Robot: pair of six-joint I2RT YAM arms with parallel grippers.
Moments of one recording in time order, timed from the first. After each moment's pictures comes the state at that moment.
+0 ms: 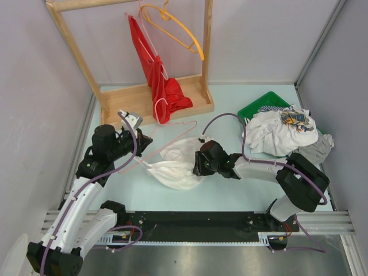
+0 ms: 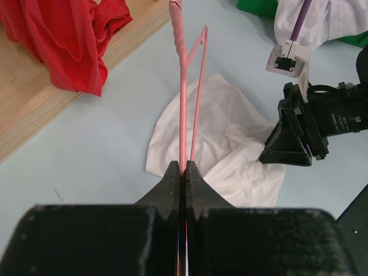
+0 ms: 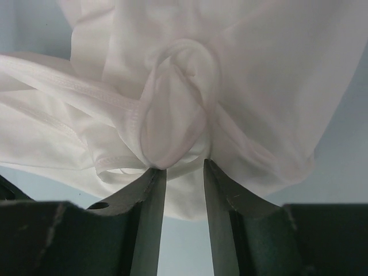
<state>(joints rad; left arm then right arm) -0.27 0.78 0.78 -0.38 0.42 0.02 0.89 1.55 0.75 -0.02 0.00 0.67</state>
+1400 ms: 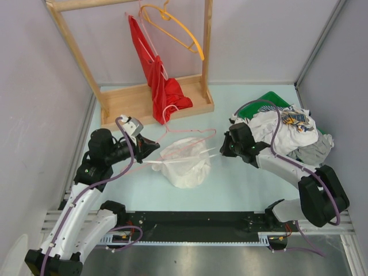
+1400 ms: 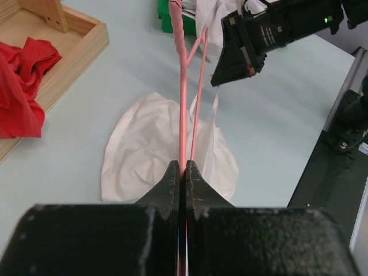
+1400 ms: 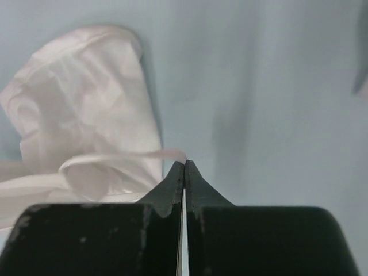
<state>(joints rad) -0.27 0.71 0.75 -0.32 0.68 0.02 0.56 1.36 0.76 -0.16 0.03 0.55</state>
